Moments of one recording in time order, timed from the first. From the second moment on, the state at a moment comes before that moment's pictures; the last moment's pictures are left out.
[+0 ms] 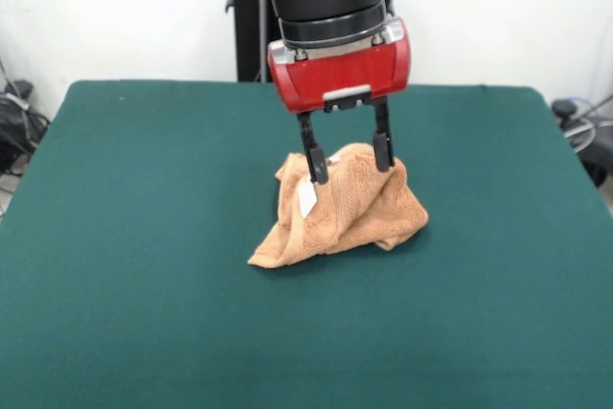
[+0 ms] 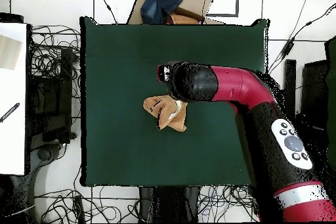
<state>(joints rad) -0.66 -0.71 0.59 1.63 -0.28 0.60 1.57</state>
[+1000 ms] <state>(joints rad) -0.66 -0.67 0.59 1.65 -0.28 0.59 1.57</state>
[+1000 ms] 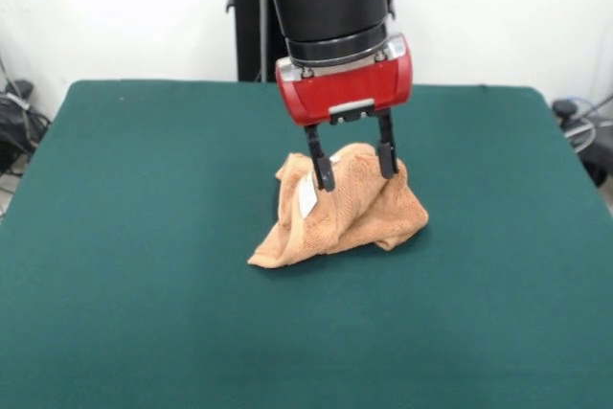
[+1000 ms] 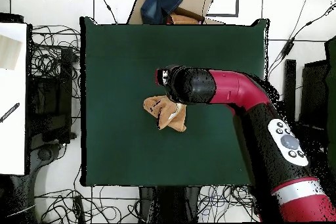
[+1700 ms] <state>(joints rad) -0.69 -0.62 0.62 1.65 -0.28 0.59 1.57</state>
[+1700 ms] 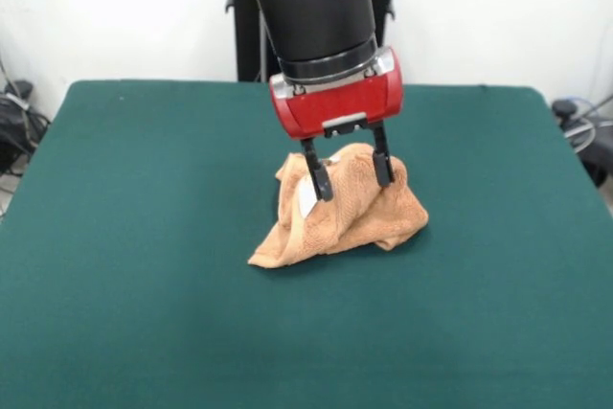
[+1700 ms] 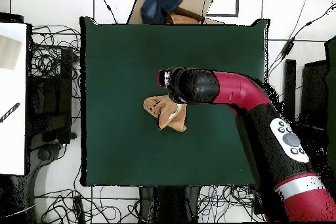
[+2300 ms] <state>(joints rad) -0.69 -0.62 0.62 1.65 -0.28 0.55 1.57</state>
